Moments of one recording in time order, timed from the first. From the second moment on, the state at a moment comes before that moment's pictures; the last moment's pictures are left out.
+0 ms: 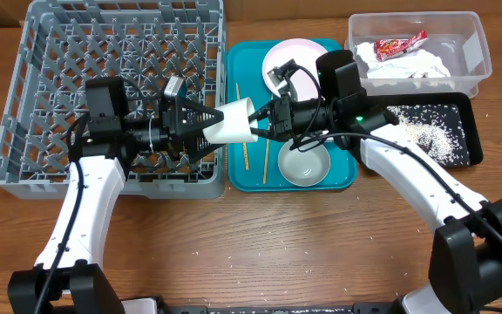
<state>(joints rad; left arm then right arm) 0.07 1.50 1.06 -0.37 1.54 -0.78 0.41 1.73 1.27 -0.14 -1.13 0.79</state>
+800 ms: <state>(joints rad) 0.05 1.50 1.06 -0.37 1.56 -0.77 0.41 1.73 1.27 -0.13 -1.23 0.79</state>
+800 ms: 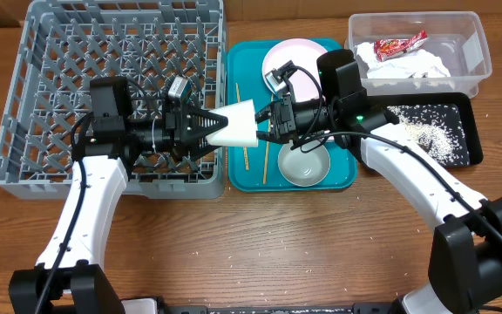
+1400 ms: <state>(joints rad) 0.08 1.51 1.06 0.30 1.50 -1.00 0.24 1.74 1.27 -0.43 -1.12 0.65</state>
